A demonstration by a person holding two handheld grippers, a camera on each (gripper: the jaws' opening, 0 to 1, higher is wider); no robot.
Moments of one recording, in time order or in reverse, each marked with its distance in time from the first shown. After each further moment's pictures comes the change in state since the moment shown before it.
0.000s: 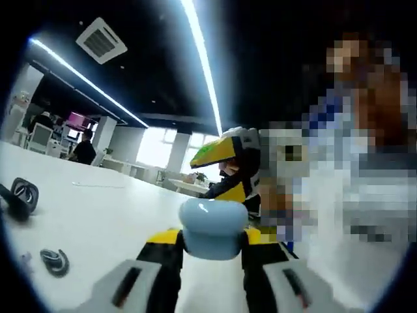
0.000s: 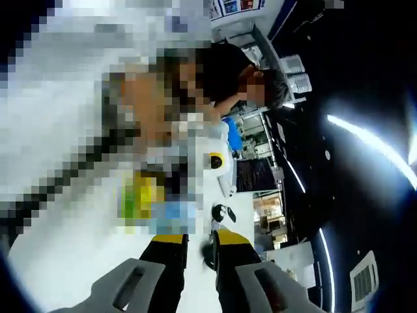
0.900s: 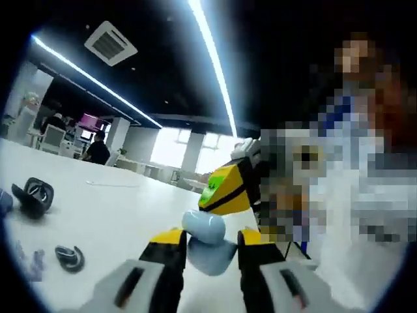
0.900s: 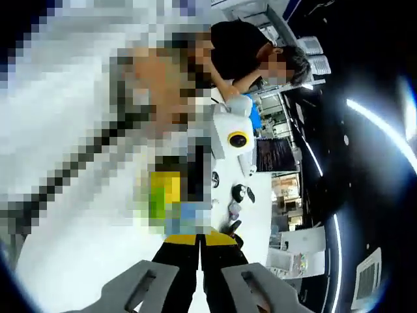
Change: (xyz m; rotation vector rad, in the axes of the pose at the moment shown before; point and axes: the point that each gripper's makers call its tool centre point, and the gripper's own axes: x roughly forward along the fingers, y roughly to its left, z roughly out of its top) left arm -0.006 0.019 -0.005 0.046 0.036 0.159; right arm 0.013 0.018 -0.030 0.045 0.222 0.123
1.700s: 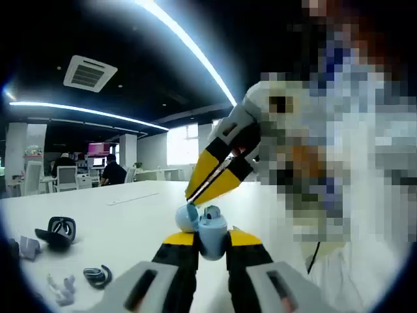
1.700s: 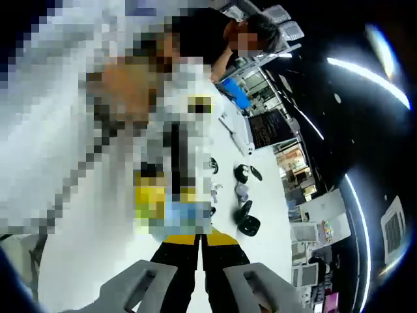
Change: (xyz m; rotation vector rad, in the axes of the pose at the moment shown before) left arm -0.002 0.001 -0.008 0.255 0.034 0.091; right arm -0.001 -0.001 -0.020 0.332 -0.037 0.024
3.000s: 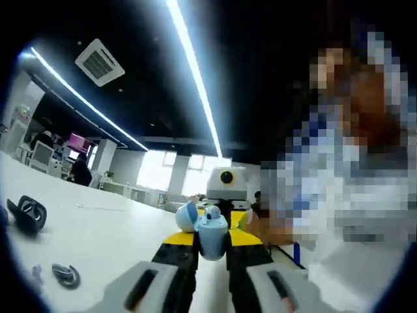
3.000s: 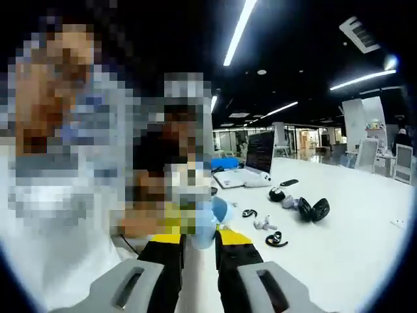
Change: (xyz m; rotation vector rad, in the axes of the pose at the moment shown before) left arm -0.017 -0.010 0.043 -0.279 -0.247 -0.238; right arm -0.026 0.018 0.038 0.824 -0.689 0.256
